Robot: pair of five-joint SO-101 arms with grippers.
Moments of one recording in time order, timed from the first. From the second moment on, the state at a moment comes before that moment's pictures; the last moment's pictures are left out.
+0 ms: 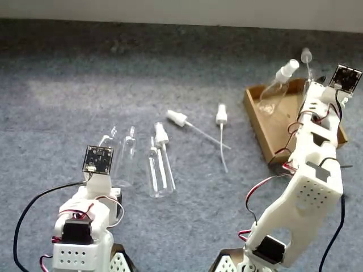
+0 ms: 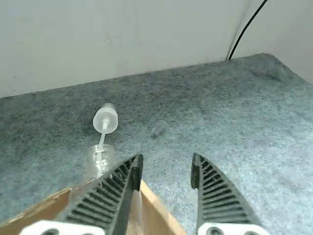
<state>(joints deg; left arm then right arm) -4.4 -103.3 94.4 76.3 1.8 23.6 32.3 3.9 -14.4 4.7</state>
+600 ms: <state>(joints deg) -4.4 -103.3 95.1 76.3 1.8 18.2 14.1 -9.9 40.0 11.9</state>
